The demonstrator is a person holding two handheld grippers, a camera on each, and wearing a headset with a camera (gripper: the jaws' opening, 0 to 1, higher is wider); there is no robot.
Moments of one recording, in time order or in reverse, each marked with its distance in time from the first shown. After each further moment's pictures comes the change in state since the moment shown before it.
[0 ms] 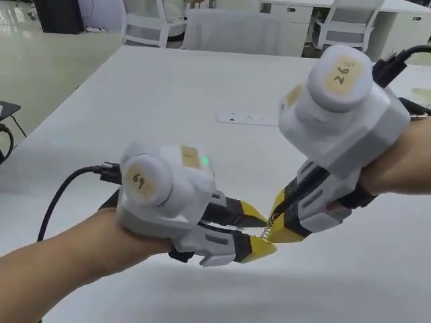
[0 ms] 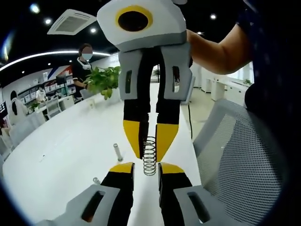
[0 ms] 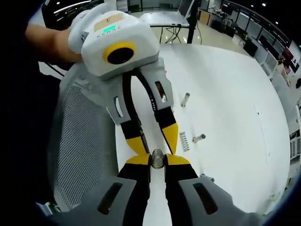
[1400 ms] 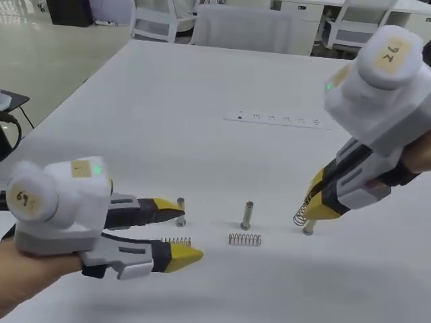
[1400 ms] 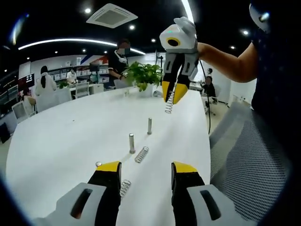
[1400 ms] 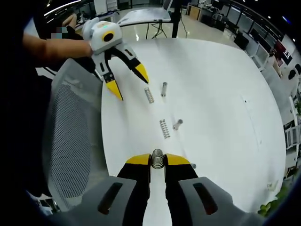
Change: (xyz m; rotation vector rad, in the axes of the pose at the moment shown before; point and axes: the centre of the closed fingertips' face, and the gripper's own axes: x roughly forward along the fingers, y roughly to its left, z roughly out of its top) left arm -0.085 0.032 -0.069 -0.215 -0.023 0.253; right arm -0.023 -0.042 -0.024 0.062 0.034 -0.073
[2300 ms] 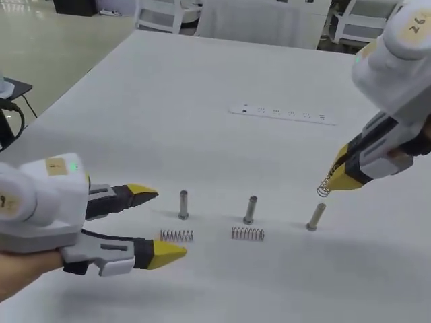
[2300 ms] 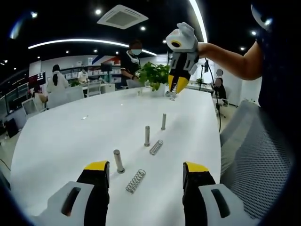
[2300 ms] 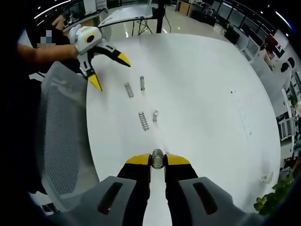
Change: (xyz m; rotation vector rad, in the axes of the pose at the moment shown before) left arm -0.012 0.023 -0.014 -0.023 -0.011 0.096; right arm -0.009 -0.048 -0.020 0.049 0.055 -0.082
